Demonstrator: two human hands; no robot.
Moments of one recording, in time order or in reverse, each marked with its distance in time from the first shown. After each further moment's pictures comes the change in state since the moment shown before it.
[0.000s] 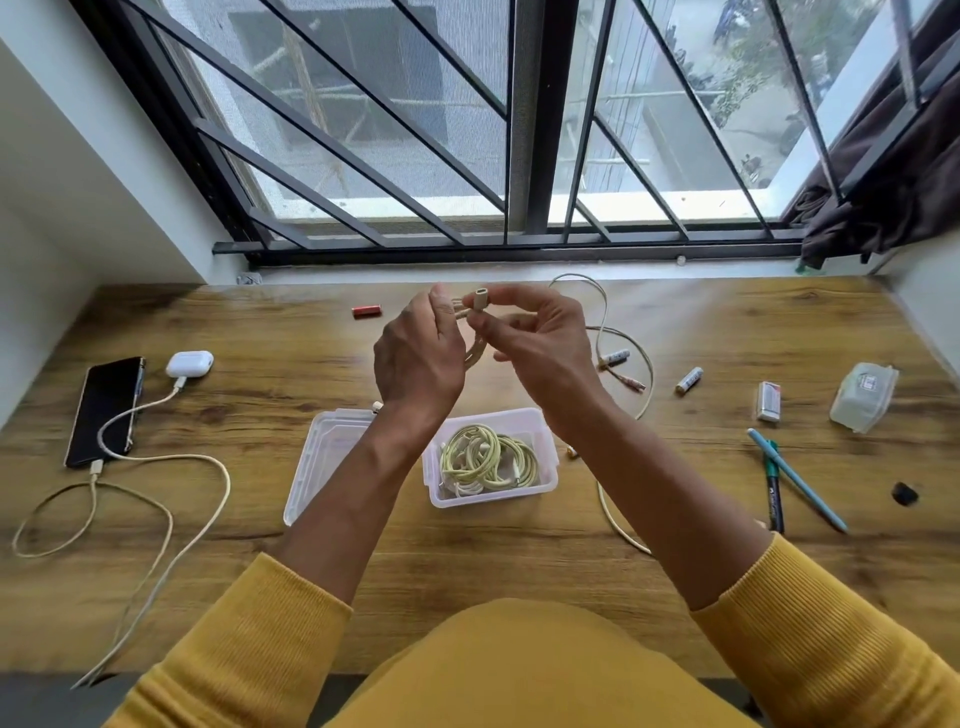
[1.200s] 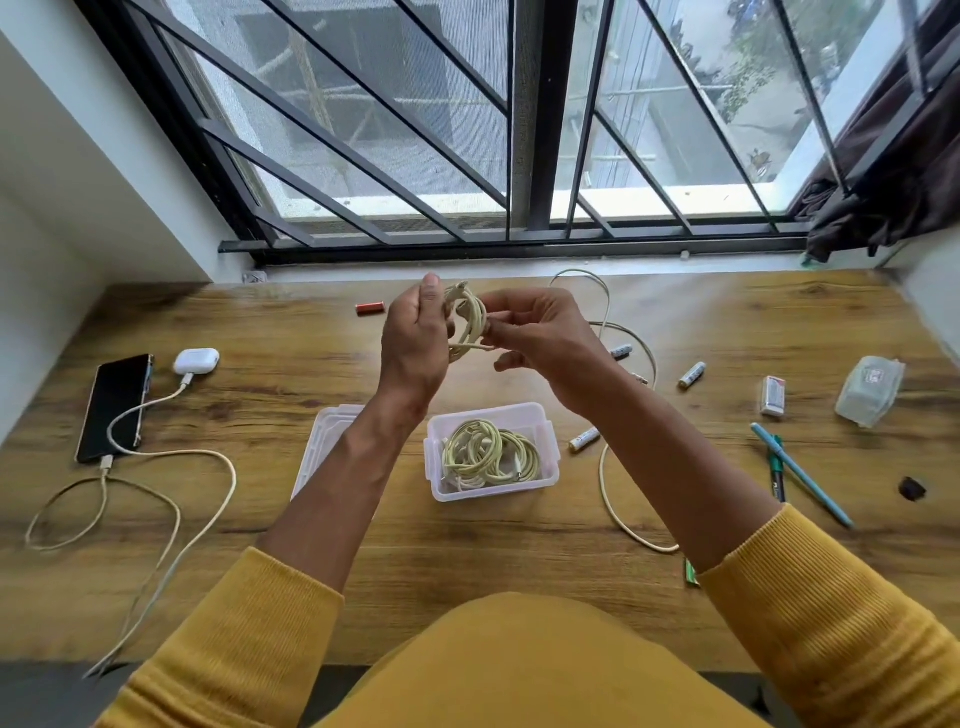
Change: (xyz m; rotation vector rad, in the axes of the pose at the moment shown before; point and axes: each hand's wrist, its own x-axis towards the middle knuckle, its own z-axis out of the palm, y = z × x) left_hand 0.002 -0.006 -0.007 -0.554 -0.173 -0.144; right_hand 0.014 0.003 -0.020 -0.008 -0.252 0.158
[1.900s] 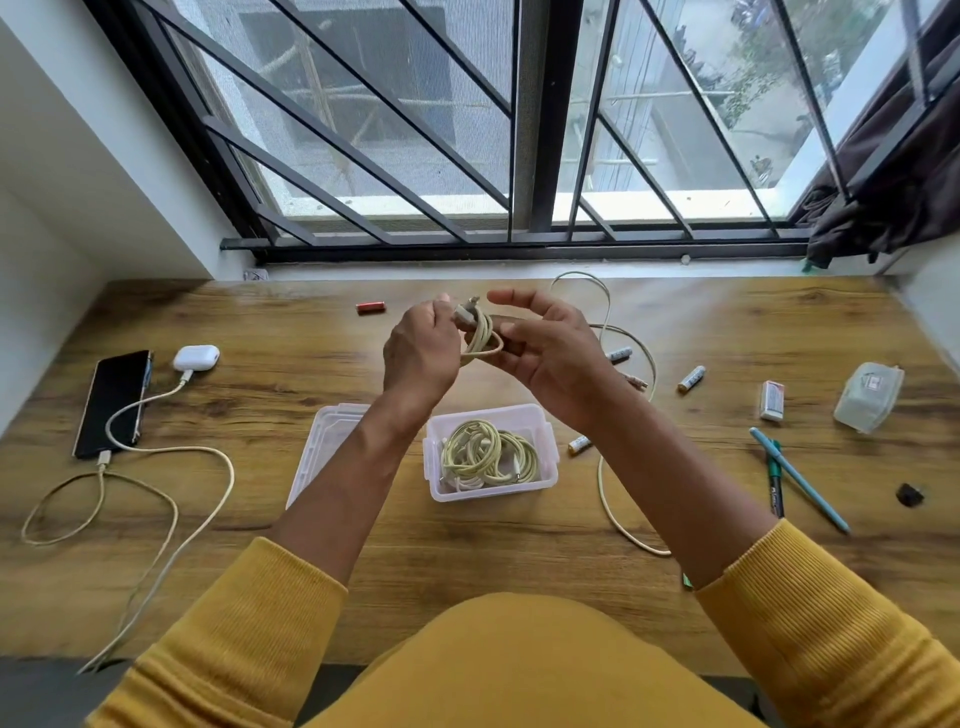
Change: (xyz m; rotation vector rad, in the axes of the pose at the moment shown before) left_hand 0.001 0.002 0.007 0.360 -0.009 -0.129; right_hand -0.005 0.011 0.000 0.491 -0.025 0.079
